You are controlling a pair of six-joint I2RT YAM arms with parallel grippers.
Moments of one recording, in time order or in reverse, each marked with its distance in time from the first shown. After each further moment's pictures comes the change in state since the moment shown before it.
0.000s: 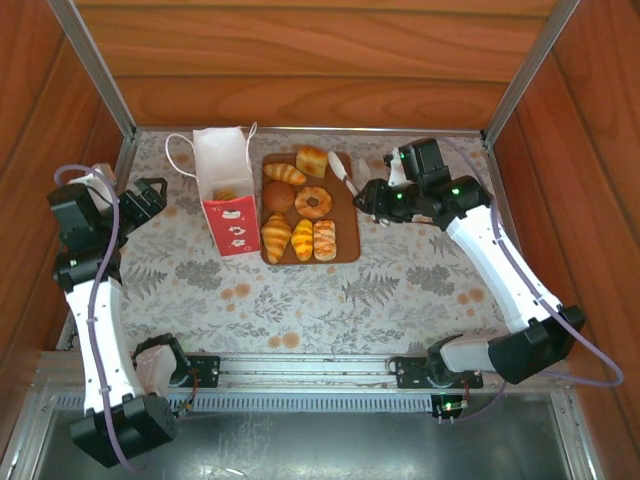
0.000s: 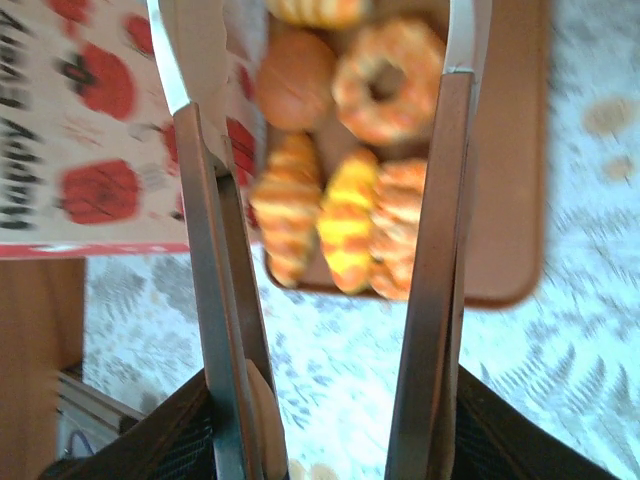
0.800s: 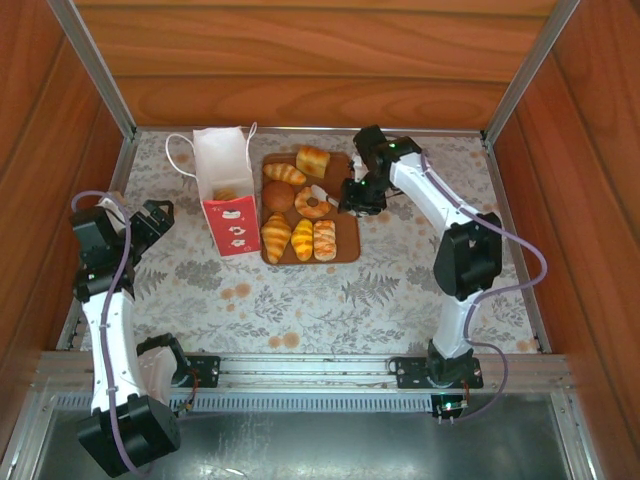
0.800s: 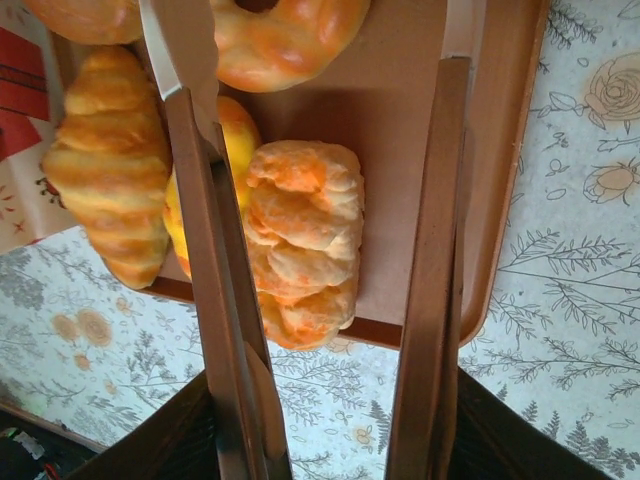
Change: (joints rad) left arm 0.000 -0.044 -0.245 0.101 -0.036 -0.109; right arm -0.005 0.584 0.352 -0.214 0.023 -0.202
